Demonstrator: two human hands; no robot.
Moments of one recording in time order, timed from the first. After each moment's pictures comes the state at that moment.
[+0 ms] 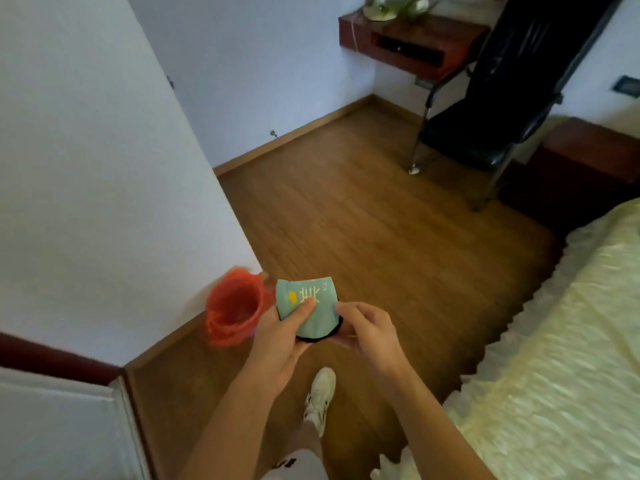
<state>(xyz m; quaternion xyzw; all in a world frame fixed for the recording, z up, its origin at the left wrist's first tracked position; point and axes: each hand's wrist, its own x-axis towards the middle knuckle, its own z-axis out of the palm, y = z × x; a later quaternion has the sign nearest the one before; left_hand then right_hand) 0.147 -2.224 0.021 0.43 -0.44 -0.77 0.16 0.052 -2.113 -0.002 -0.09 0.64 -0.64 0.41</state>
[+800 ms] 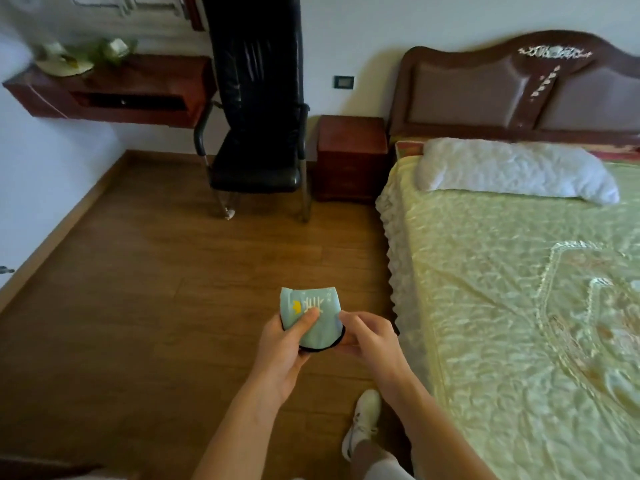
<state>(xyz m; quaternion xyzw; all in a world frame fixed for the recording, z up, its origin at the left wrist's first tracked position) -0.272 -2.261 0.008 0.24 -0.56 -0.78 -0.18 -0.256 -2.109 -0.007 0.16 0.67 -0.71 0.12</state>
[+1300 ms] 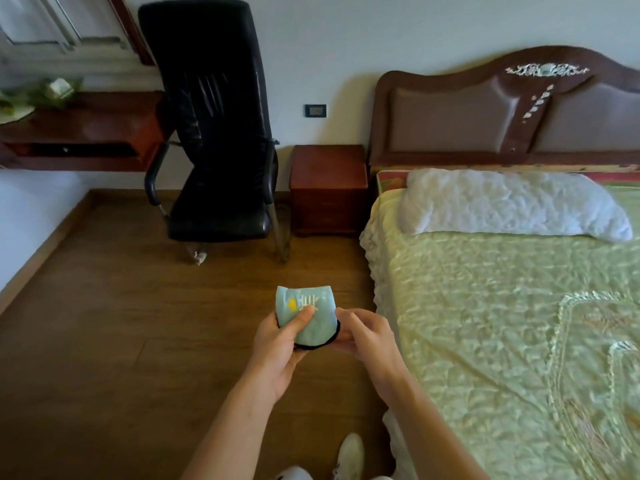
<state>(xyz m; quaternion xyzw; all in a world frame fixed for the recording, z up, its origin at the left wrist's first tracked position) -0.549 -2.112 0.016 0.22 -0.58 -0.76 -0.19 -0.527 -1.961 -0.005 0.17 0.66 -0.72 0.09</state>
